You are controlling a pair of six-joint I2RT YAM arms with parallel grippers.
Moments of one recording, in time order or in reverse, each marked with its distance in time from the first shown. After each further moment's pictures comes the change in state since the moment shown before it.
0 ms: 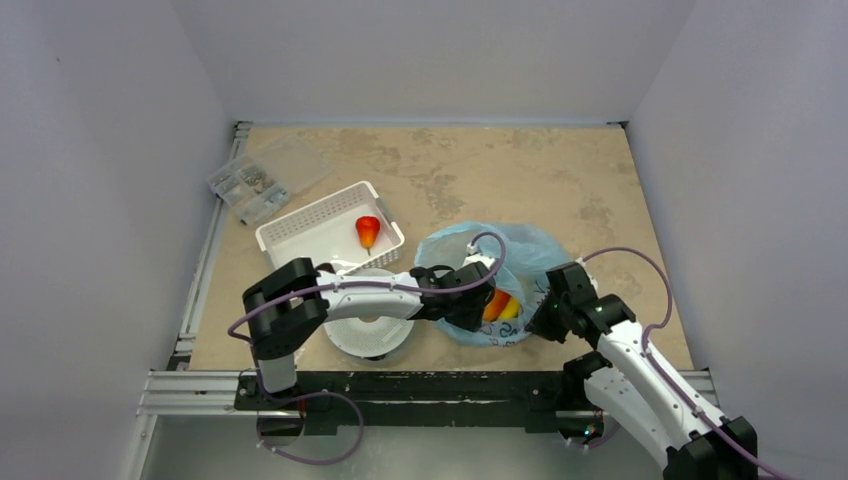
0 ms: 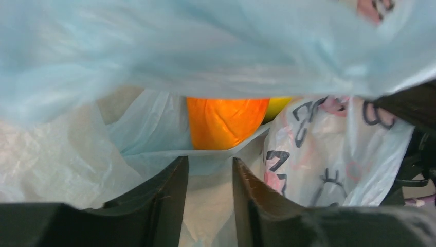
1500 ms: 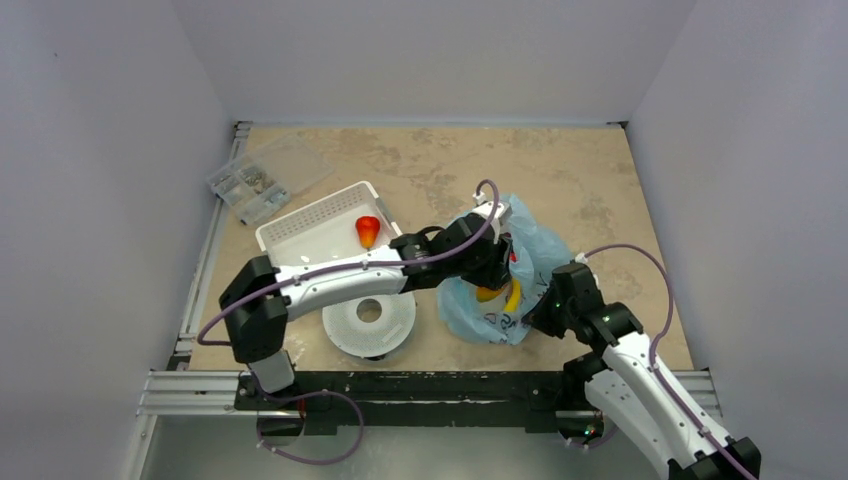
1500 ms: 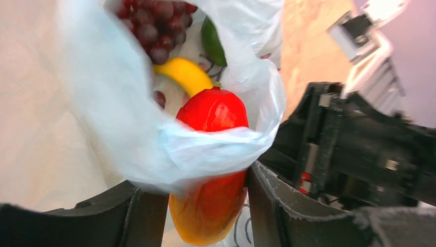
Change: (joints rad) left arm 0.066 -0.053 0.243 -0.031 0.000 0.122; right arm 0.000 -0.091 -0.031 0.047 -0.021 -0.028
